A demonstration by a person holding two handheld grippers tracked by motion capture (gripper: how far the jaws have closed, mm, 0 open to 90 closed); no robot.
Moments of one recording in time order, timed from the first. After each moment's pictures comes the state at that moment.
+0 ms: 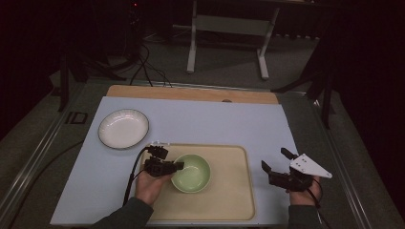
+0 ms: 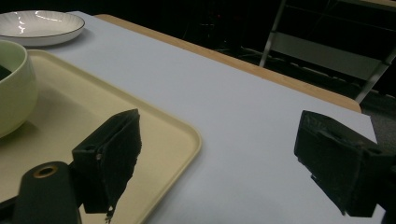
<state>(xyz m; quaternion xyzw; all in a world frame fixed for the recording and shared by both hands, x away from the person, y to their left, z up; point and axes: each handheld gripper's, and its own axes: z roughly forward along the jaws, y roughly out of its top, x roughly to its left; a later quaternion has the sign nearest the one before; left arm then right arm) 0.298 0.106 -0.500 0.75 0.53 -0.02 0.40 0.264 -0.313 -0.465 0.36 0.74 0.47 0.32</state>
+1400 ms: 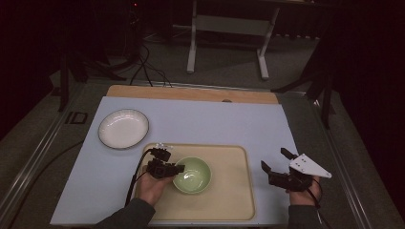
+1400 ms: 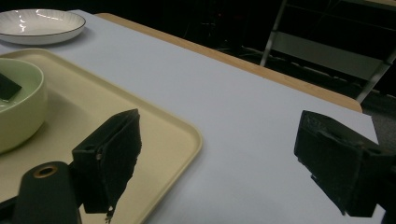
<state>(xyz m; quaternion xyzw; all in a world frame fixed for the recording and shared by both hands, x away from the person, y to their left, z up) 0.302 0.100 -0.516 0.76 0.53 -0.01 0.37 0.264 -0.312 -0.465 0.36 0.74 0.47 0.31</state>
